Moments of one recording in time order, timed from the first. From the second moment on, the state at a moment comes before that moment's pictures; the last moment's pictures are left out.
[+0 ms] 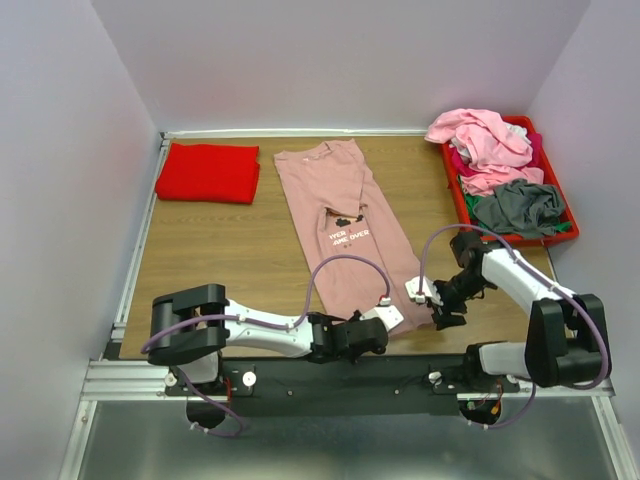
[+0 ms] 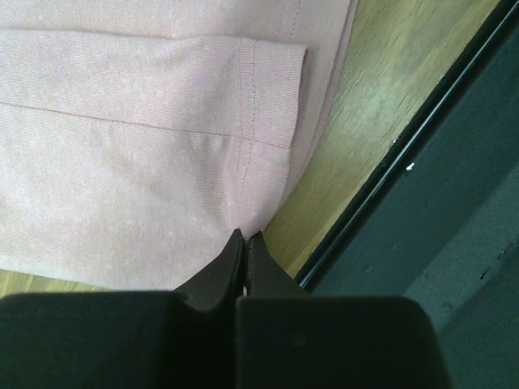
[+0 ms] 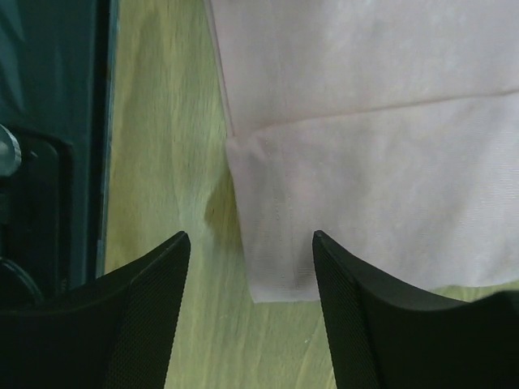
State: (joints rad) left arm -1.46 1.62 0.82 -0.16 -0.32 -0.36; right arm 0.12 1.32 0.68 -1.10 -0.58 -1.69
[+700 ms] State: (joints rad) left arm -1.45 1.53 0.77 -0.13 -0.21 -0.34; right arm 0.24 1.21 0.61 -0.94 -0.47 -1.55
